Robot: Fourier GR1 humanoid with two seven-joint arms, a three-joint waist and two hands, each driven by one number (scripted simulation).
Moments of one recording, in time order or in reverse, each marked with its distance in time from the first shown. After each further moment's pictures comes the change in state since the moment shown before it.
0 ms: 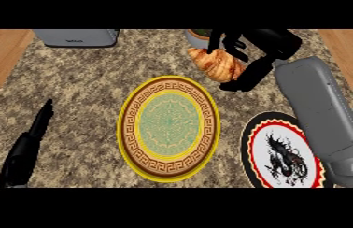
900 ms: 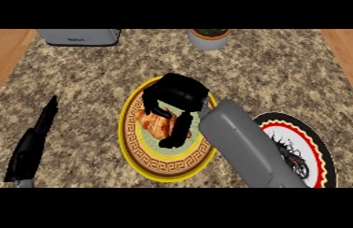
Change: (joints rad) left arm -0.036 -0.035 0.014 0.027 -0.037 -0.014 -0.007; right arm 0.104 0.284 0.345 -0.002 0.099 -0.072 0.303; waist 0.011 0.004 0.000
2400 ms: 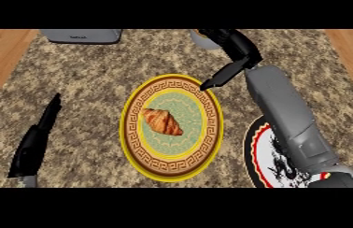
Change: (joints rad) left arm -0.026 -0.028 0.019 0.010 -0.031 -0.027 -0.001; right arm -0.184 -0.150 -0.383 0.514 -0.616 -0.010 -0.119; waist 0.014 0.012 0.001
